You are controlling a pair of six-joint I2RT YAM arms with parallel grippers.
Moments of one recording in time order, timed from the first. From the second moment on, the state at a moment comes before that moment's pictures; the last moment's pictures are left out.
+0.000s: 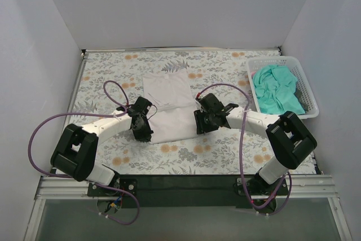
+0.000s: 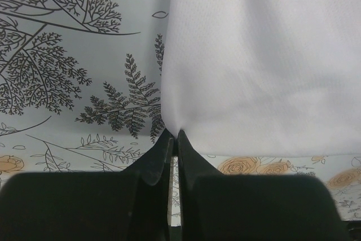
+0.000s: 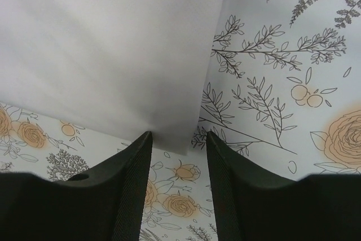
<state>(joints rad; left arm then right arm) -0.49 1.46 0.76 -0.62 -0.03 -0.83 0.74 1.59 0.88 -0.35 -0.06 0.41</state>
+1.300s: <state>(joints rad) -0.49 1.40 0.78 -0.69 -0.01 -0.82 0.84 1.64 0.92 -0.40 0.05 0.46</state>
